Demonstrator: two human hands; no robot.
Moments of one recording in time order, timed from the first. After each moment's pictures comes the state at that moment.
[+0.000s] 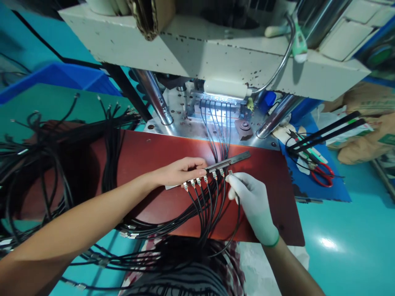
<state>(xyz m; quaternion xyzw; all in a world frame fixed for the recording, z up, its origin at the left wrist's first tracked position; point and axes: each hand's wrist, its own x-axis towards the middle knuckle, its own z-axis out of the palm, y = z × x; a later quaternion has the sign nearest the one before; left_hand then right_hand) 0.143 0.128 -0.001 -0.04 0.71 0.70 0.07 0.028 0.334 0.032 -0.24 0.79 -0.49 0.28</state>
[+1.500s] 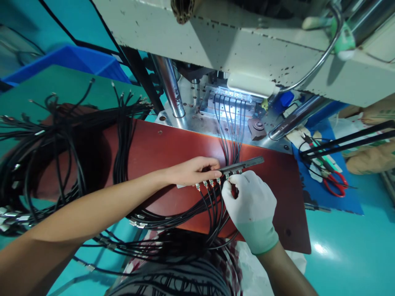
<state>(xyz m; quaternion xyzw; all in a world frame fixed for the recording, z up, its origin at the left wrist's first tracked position) 0.146 0.137 -0.003 -0.04 0.73 0.68 0.06 0.052 0.319 0.036 -0.53 0.83 -0.11 -0.12</state>
